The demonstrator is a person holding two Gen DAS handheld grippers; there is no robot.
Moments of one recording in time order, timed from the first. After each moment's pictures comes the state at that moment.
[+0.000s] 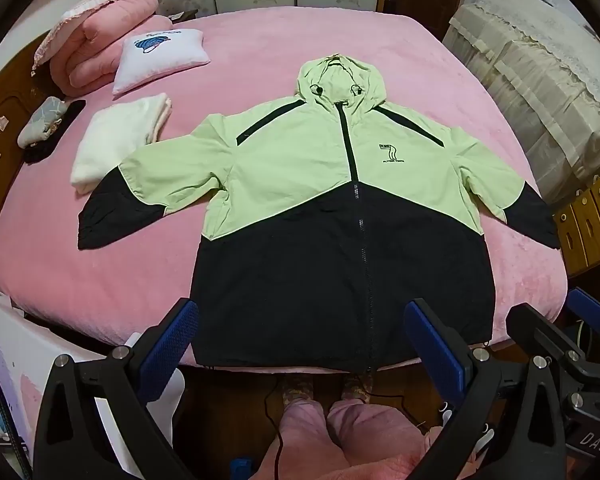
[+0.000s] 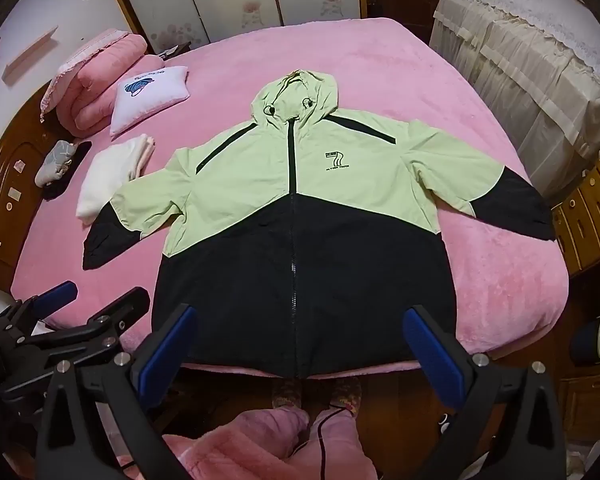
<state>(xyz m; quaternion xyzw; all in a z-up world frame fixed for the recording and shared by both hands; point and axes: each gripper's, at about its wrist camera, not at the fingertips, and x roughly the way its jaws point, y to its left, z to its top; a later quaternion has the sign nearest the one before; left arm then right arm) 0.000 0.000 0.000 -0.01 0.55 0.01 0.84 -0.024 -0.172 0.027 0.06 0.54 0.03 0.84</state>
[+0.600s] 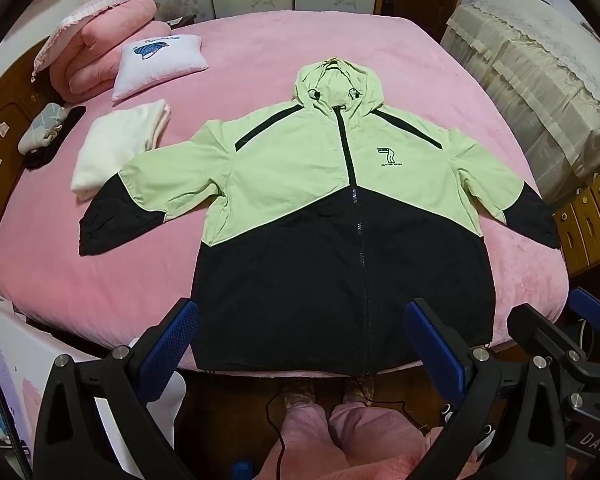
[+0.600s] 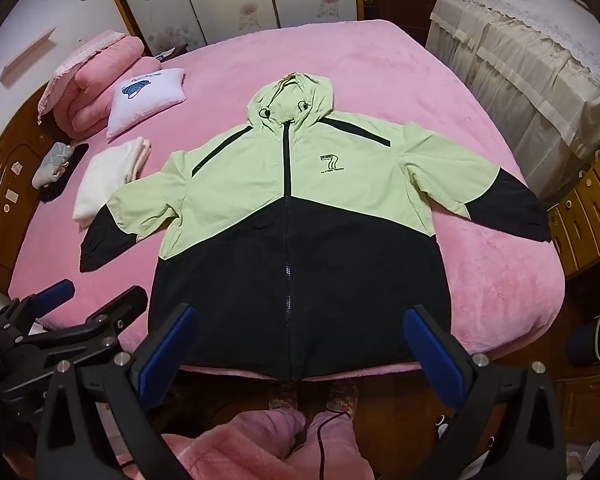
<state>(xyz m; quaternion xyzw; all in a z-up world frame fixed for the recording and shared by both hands) 0.000 -0.005 0.005 -0.01 0.54 0.01 0.84 -0.025 -0.175 0.031 0.06 0.53 0.03 0.85</state>
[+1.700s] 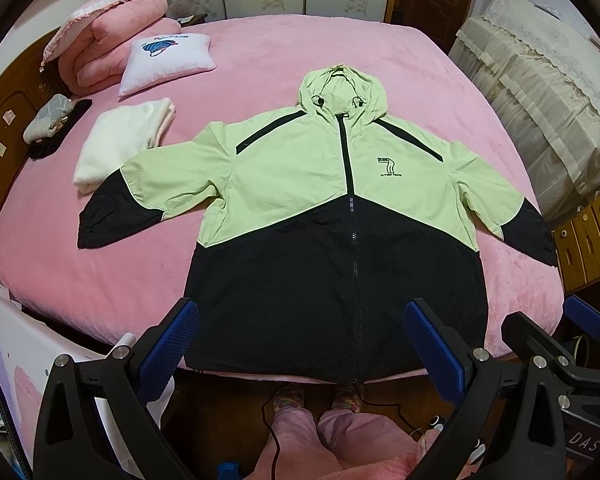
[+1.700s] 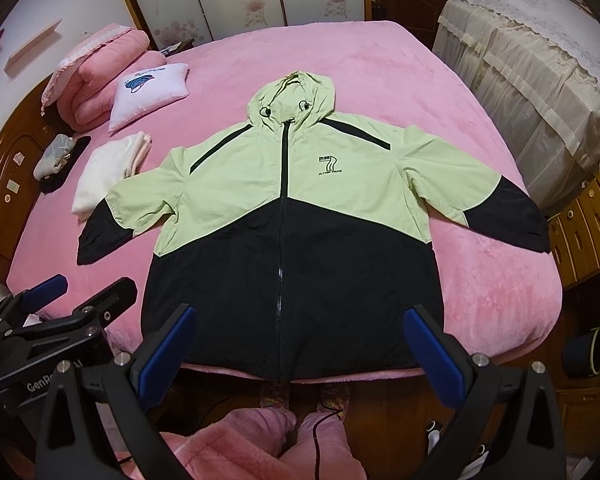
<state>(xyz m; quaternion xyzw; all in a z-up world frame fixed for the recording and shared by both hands) 0.002 -0.004 0.008 -0.02 0.54 0.02 0.84 -0.016 -0.186 0.029 0.04 0.53 0.03 0.85</state>
